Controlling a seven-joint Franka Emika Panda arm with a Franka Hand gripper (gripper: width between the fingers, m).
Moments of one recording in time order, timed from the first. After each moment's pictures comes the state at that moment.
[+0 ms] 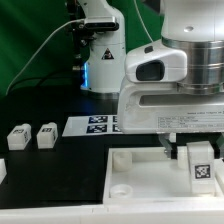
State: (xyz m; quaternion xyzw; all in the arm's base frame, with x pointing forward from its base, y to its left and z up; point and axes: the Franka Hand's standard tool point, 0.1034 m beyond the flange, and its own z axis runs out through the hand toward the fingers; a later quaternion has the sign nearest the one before) arm 0.624 0.100 0.076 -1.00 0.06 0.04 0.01
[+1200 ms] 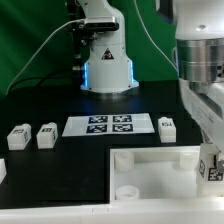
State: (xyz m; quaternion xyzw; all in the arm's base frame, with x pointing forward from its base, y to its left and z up) arm 0.633 0.130 0.073 -0.67 0.74 0.01 0.04
